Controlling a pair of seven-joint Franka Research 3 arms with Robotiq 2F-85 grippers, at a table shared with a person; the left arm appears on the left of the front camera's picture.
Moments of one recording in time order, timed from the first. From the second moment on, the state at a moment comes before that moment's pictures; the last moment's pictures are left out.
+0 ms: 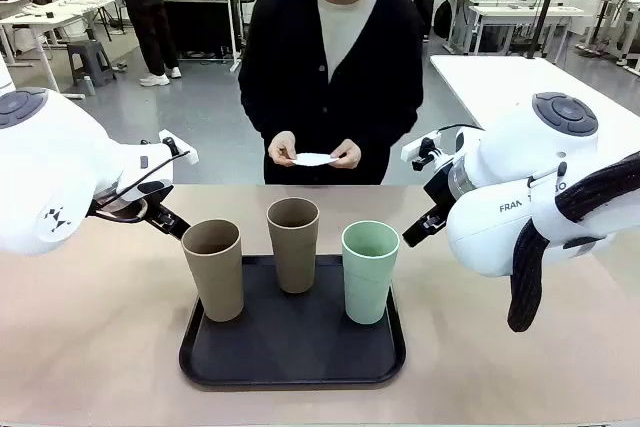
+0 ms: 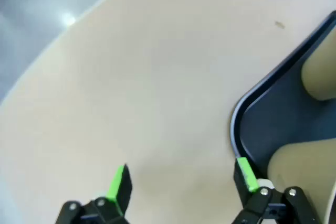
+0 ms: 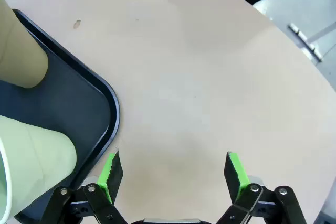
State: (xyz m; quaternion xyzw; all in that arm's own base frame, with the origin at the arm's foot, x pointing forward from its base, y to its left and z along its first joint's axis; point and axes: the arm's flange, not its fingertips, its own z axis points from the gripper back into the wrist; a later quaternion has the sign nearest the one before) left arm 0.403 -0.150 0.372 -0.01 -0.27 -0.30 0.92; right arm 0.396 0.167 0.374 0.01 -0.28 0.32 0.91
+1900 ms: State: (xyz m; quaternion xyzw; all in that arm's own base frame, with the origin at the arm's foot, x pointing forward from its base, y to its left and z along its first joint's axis) left arm 0.403 -0.150 0.372 -0.01 -0.27 -0.30 0.92; right arm 0.396 0.167 0.374 0.01 -0.28 0.32 0.91
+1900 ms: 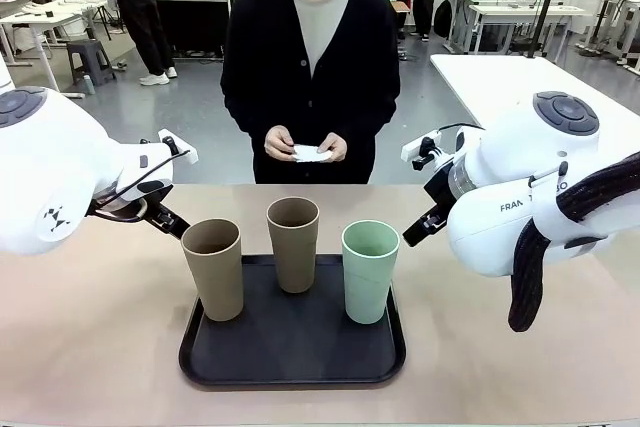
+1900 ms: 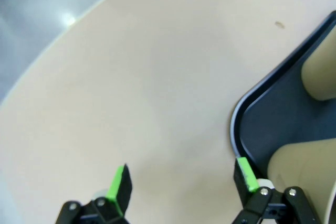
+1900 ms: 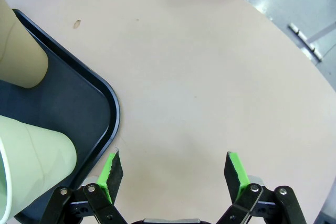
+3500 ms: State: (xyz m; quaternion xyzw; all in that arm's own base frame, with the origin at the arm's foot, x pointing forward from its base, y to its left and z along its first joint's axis) left arm 0.261 -0.054 0.567 -0.11 -0.25 -0.32 0.91; right arm 0.246 0.174 0.526 0.02 -0.20 0.31 0.93
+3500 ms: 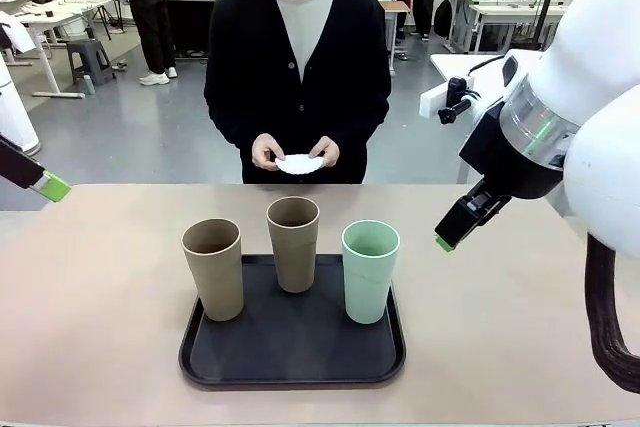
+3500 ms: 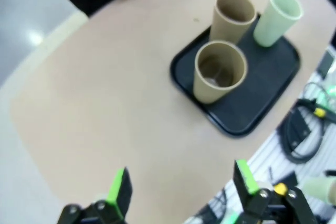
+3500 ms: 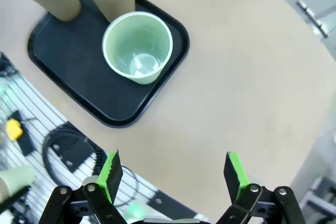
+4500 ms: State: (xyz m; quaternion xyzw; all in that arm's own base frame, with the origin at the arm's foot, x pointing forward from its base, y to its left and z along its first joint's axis) left arm 0.306 0.118 0.492 -0.50 -0.24 0.06 0.83; right arm 0.315 -0.072 0.433 0.47 -0.13 0.06 0.87
